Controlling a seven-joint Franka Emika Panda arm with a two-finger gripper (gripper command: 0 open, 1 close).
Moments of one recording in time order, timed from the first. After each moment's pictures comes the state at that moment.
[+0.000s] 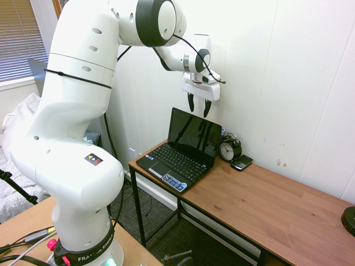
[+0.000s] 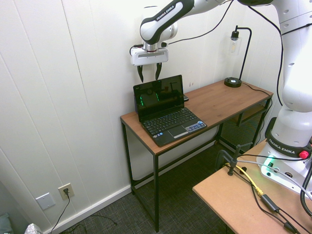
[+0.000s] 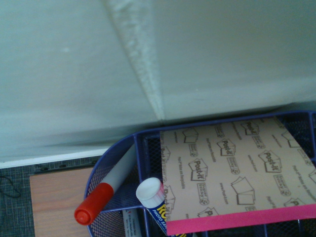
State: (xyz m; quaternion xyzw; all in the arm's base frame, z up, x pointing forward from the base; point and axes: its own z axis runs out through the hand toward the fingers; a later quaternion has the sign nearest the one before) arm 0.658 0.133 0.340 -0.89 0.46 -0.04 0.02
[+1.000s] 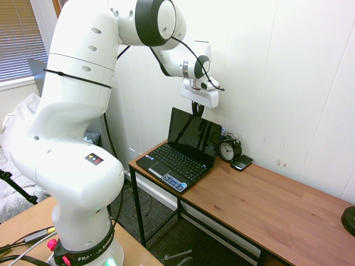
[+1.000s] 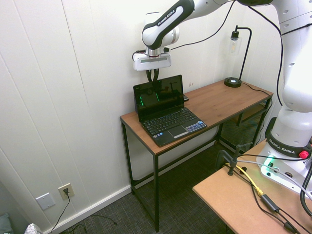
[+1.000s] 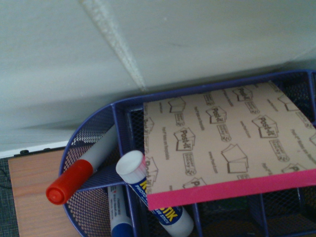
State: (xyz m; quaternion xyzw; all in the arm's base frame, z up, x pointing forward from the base) arm 0.642 0.126 0.317 -0.88 0.48 -0.02 0.01
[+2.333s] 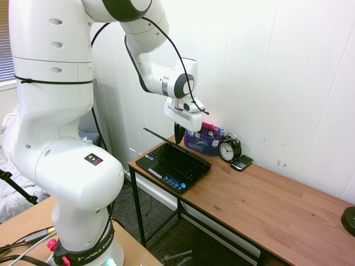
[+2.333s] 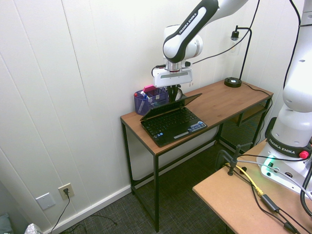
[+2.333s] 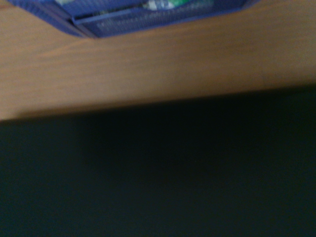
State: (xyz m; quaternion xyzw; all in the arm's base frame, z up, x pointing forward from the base) arm 0.496 0.106 0.257 -0.87 0.49 0.05 -0.01
